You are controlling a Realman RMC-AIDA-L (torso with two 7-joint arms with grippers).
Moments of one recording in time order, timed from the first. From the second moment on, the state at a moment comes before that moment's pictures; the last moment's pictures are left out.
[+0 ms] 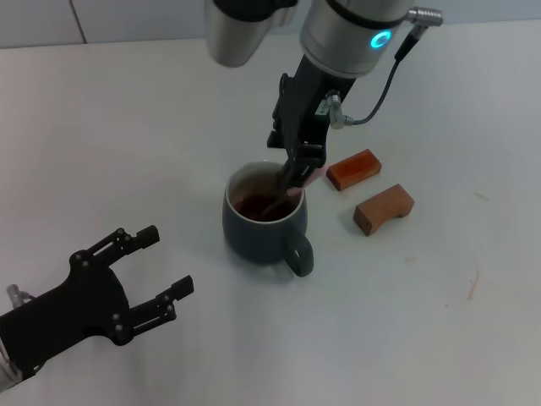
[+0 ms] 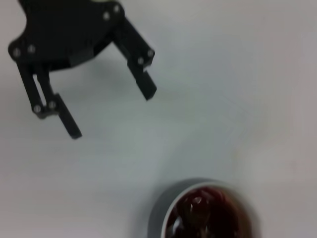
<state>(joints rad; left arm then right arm) -0.34 -2.06 0.20 0.20 2.21 1.69 -0.60 1.15 2.09 -1.44 -1.10 -2.53 -1.66 2.17</state>
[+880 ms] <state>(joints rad) -0.34 -2.06 0.19 0.20 2.21 1.70 -0.60 0.52 2.07 -1.03 -0.88 -1.44 -1.50 1.36</state>
